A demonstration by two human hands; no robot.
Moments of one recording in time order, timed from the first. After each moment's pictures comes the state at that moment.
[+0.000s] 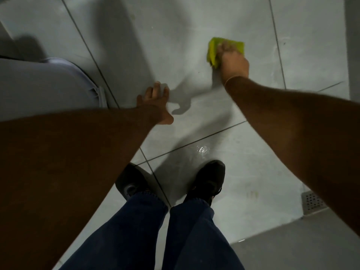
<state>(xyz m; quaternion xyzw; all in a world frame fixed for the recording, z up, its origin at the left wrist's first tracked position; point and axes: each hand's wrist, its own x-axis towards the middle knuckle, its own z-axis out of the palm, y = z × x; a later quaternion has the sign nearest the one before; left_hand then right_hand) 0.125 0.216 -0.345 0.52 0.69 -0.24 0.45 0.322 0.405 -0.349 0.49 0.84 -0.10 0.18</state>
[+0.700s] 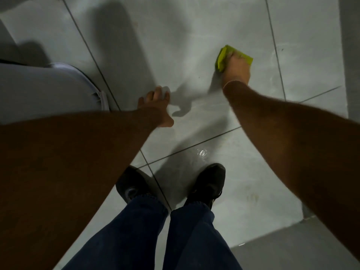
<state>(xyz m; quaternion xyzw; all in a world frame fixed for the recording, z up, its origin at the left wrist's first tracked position) 0.123 0.218 -0.342 0.54 0.69 -0.22 0.43 0.320 0.400 -0.342 0.63 0.74 -0.16 0.16</state>
